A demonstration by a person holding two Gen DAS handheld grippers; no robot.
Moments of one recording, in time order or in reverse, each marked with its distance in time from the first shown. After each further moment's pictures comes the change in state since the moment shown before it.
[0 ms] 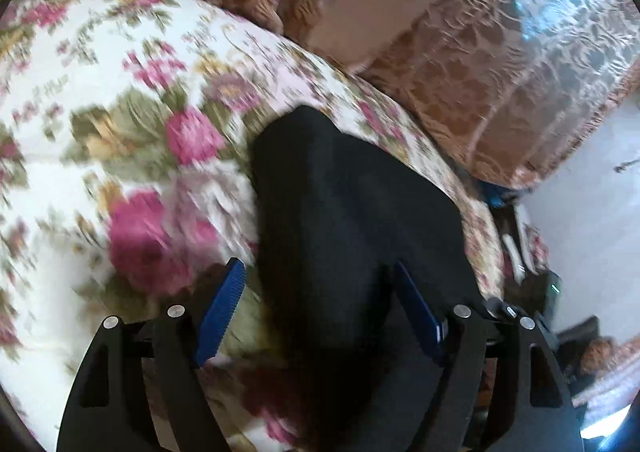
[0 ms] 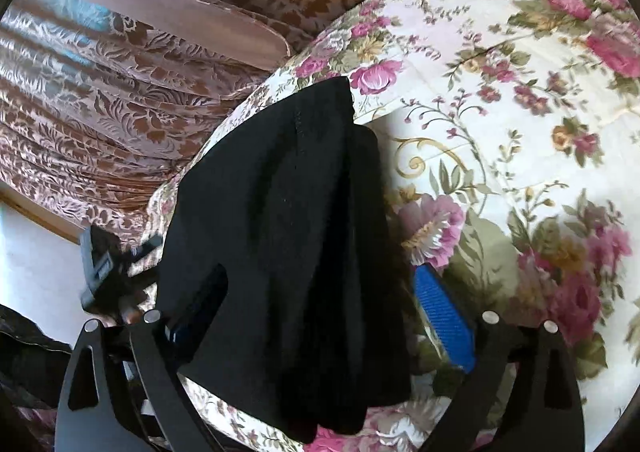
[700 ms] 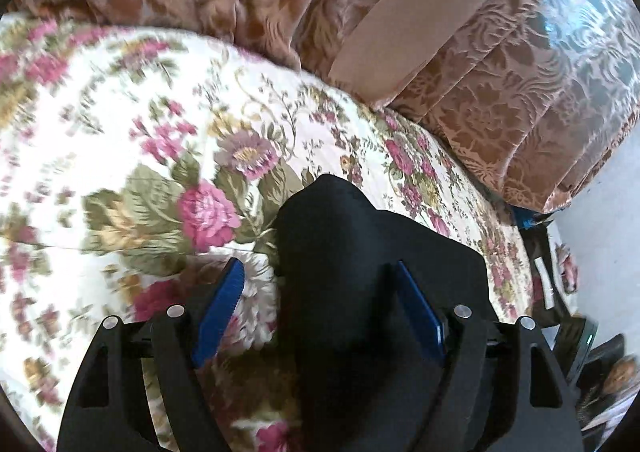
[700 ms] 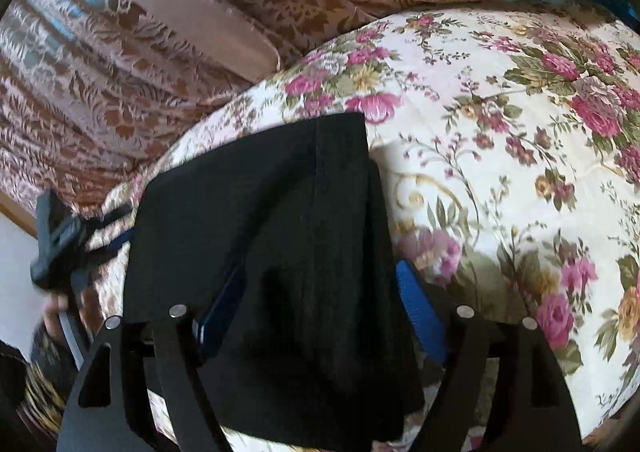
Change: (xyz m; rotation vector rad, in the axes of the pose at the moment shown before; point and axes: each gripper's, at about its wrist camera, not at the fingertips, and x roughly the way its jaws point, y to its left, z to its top) left arm 0.013 -0.008 0.051 -0.003 -0.044 0.145; right arm 0.004 0.048 -0.010 -0.119 -0.085 -0.250
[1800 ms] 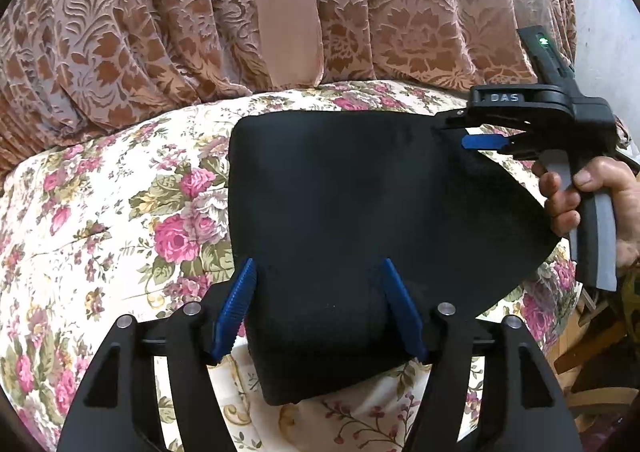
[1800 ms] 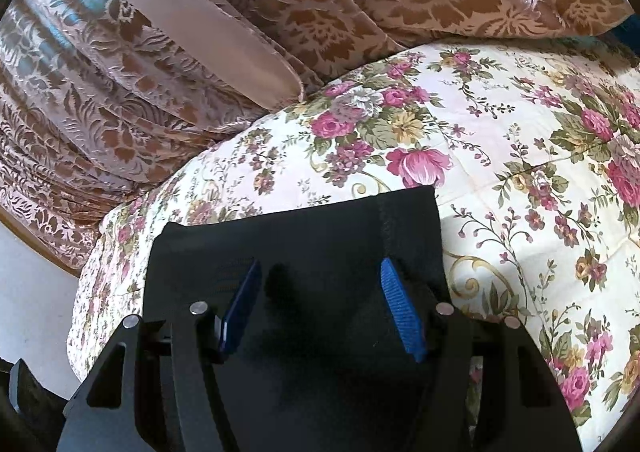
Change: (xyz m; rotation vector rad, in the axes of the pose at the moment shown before) left arm -0.043 -0.094 -0.150 0.489 -0.153 0.309; right arm 0.032 0.038 0.065 0.005 -0.037 -0.032
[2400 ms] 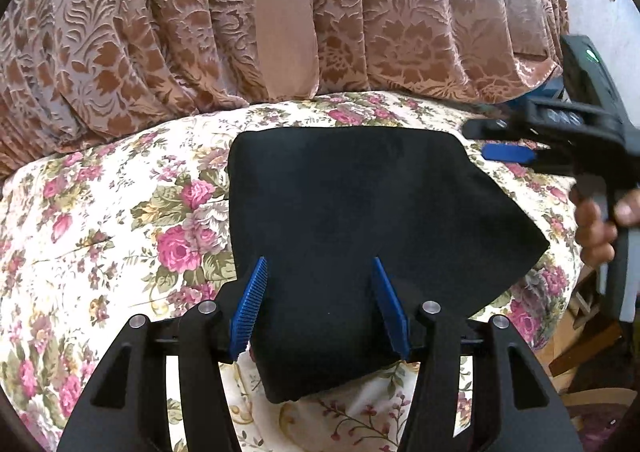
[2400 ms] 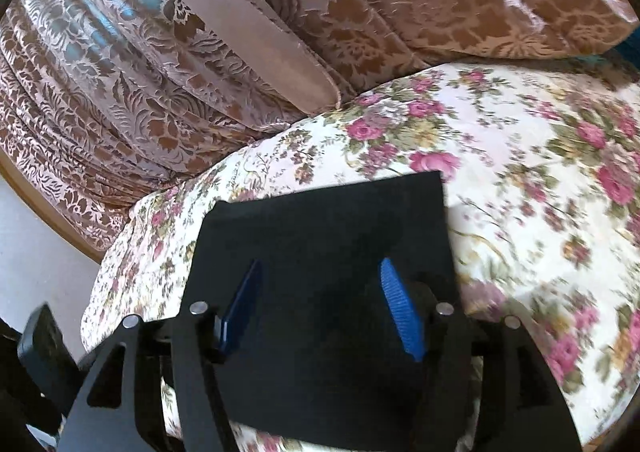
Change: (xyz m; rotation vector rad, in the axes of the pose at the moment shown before) left arm -0.012 0.002 0.007 0.002 -0.031 -0.023; right arm -0.050 0.023 -0.024 -0.067 -0.048 0.108
